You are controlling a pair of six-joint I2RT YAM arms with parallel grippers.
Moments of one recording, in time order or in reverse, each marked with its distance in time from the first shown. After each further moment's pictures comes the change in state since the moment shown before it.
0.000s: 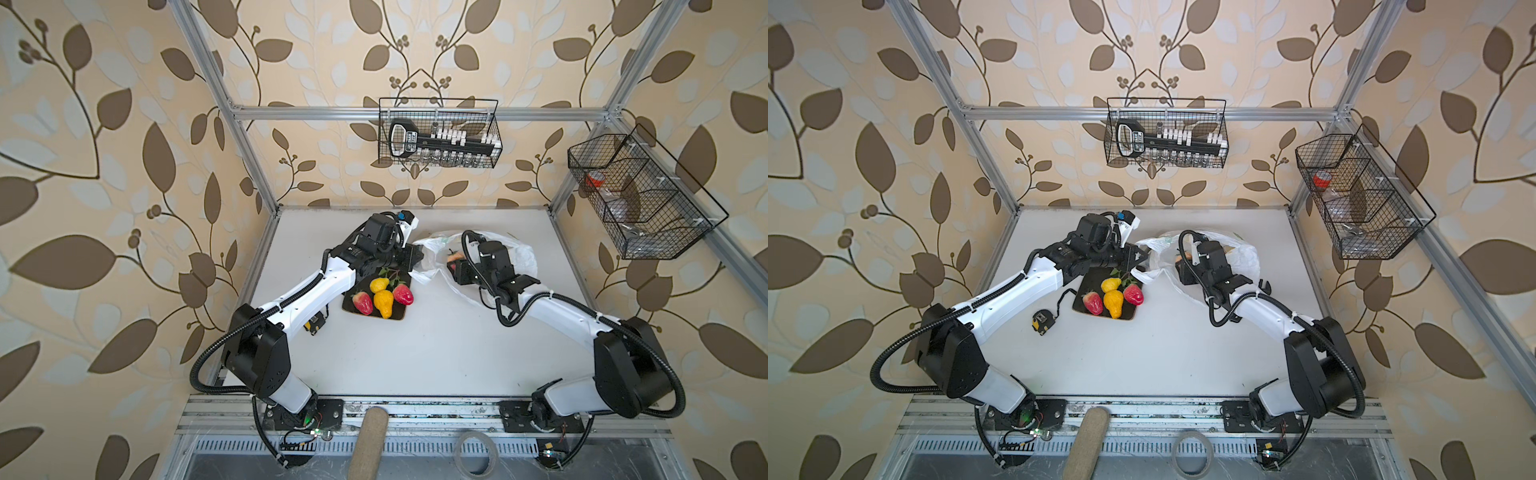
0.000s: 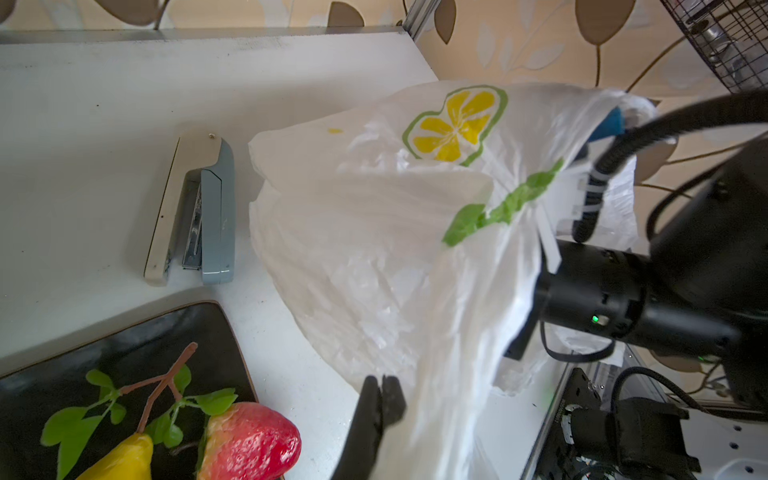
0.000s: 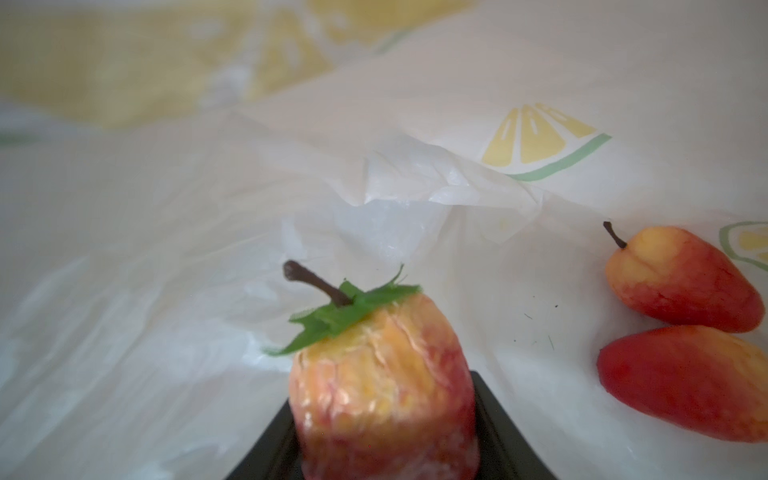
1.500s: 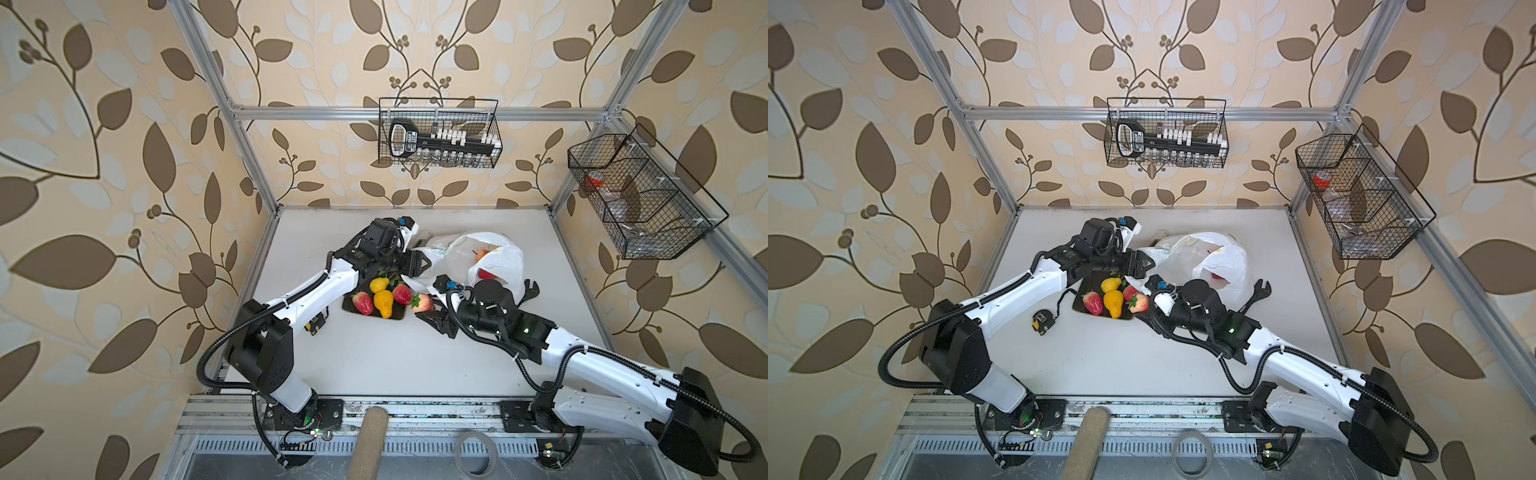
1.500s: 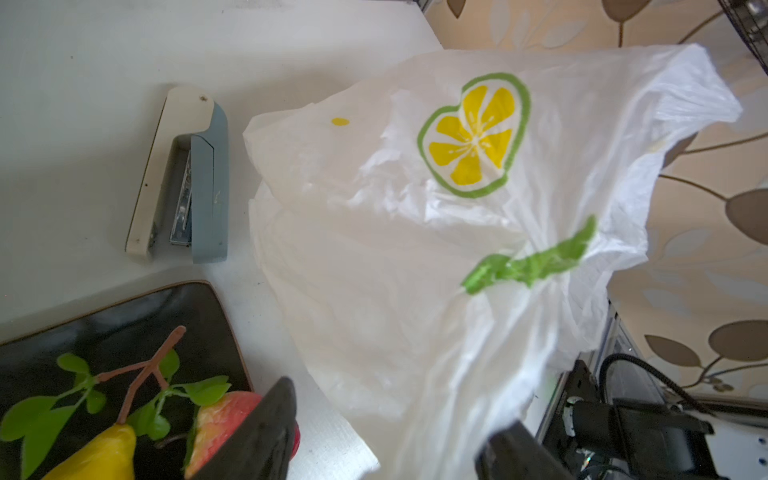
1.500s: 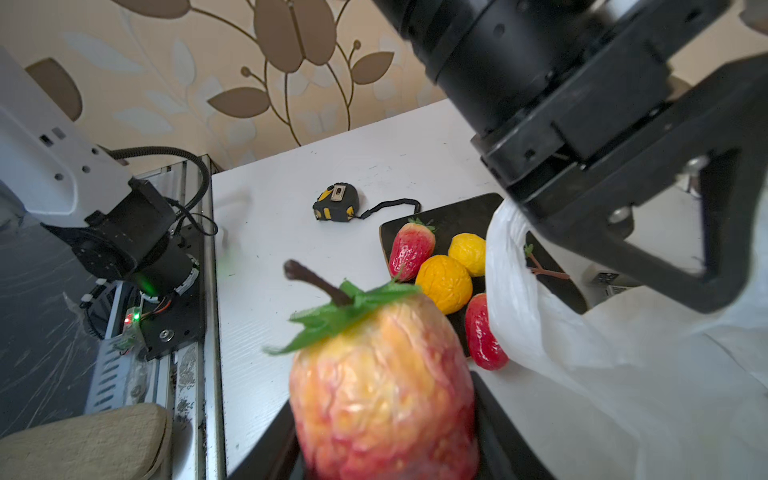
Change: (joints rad) left arm 0.000 -0.017 -0.056 0.013 0.019 0.002; right arm 0.428 -0.322 -0.148 0.020 -0.193 -0.346
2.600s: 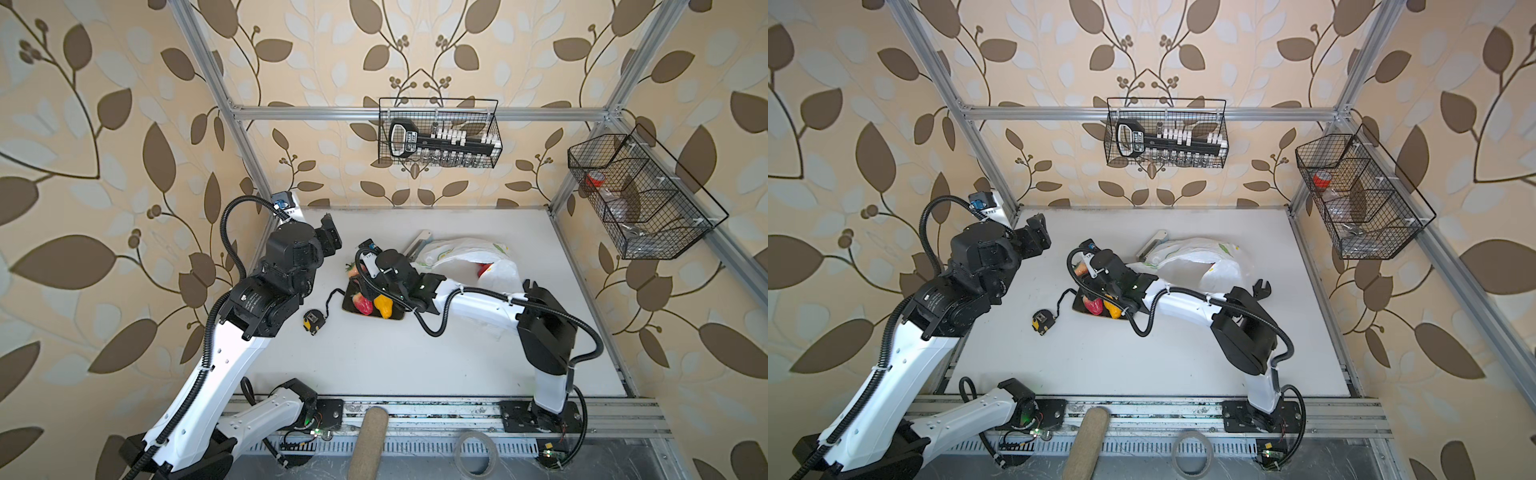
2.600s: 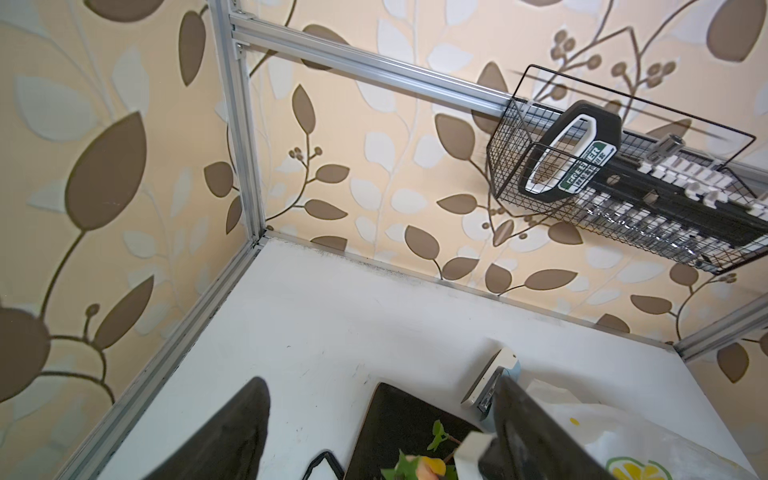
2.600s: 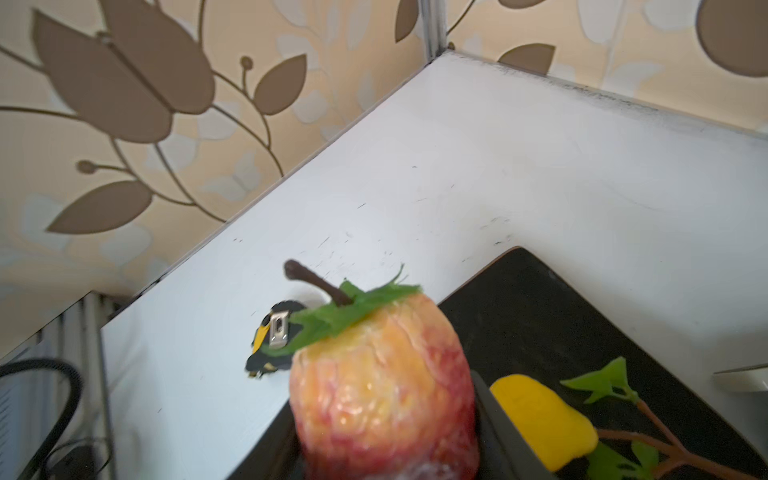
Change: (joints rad) left arm 0.068 -0.569 0.113 -0.344 -1.010 -0.102; right arm 0.115 0.890 0.809 -0.022 0.314 0.348
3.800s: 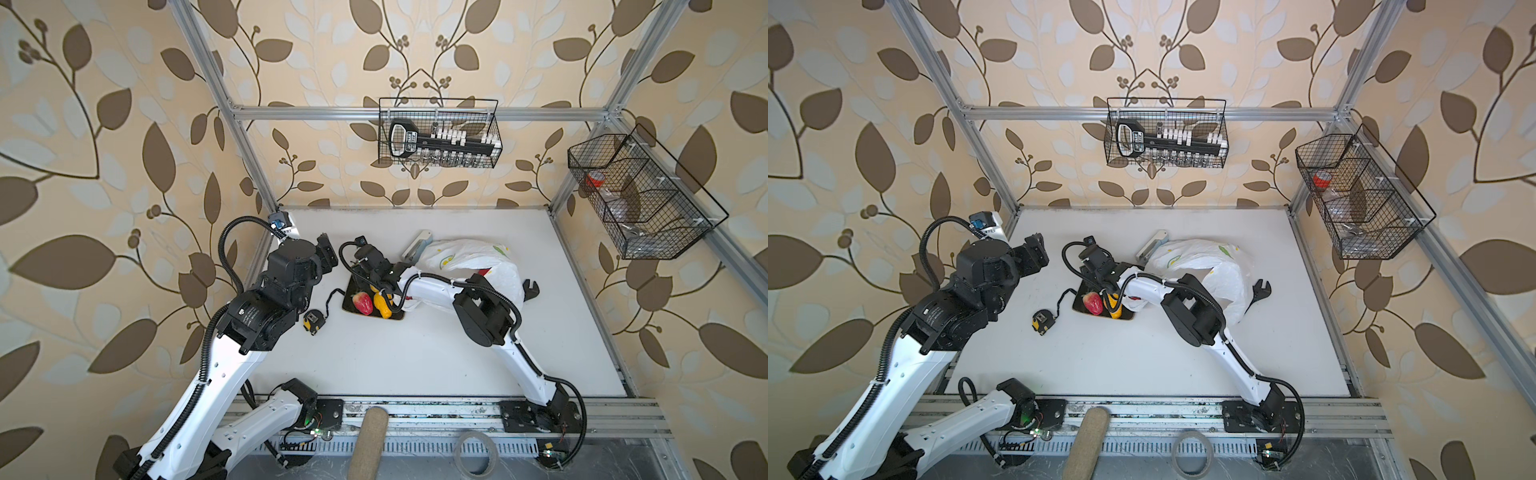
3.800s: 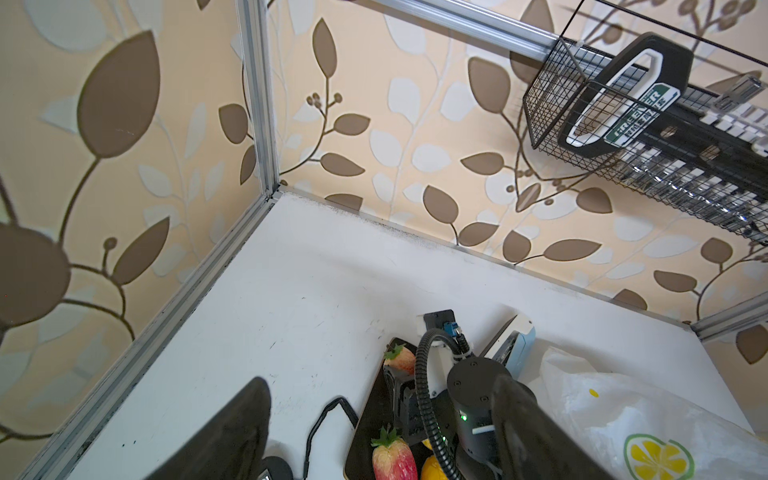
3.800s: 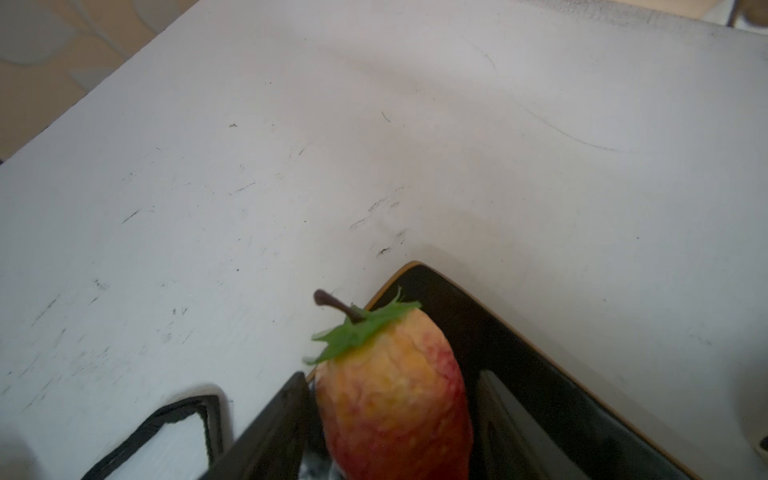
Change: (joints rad) left arm 0.000 -0.078 -0.103 -0.081 0.003 -0.087; right arm -0.080 0.459 0.435 -0.168 0.166 0.012
